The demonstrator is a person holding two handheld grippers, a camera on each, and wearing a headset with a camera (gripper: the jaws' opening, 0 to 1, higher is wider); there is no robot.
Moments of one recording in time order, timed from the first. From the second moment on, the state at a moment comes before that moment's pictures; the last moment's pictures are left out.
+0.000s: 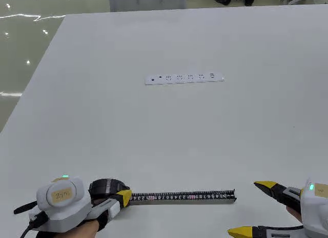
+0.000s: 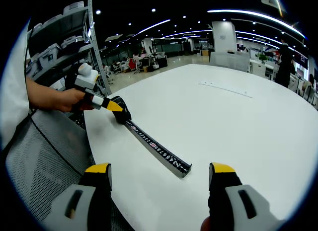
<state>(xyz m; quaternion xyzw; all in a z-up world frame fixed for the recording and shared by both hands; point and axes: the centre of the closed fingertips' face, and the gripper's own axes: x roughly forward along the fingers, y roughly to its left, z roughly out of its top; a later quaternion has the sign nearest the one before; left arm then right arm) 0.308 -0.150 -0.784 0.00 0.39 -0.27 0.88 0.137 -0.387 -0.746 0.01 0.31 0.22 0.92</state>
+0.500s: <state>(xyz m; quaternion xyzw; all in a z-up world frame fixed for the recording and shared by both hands) 0.309 -0.148 -0.786 0.01 0.39 -0.27 0.88 0.144 -0.385 -0.748 0.01 0.31 0.23 0.92</state>
